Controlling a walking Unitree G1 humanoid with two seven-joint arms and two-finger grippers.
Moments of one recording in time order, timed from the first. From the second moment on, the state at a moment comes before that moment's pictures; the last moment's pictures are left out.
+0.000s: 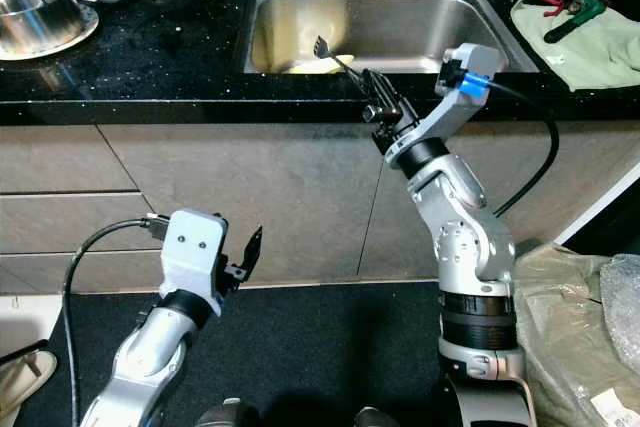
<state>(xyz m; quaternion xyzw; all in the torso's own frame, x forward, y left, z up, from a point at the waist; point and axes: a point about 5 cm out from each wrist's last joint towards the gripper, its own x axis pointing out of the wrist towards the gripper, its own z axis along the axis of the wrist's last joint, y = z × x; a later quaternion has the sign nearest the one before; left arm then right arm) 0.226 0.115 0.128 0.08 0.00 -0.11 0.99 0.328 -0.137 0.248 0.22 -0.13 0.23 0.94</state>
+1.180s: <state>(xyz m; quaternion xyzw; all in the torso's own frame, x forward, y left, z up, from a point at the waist) 0.227 0.109 0.132 0.08 -0.02 -0.12 0.99 0.332 -0.134 0.250 0.21 -0.14 0.22 0.94</state>
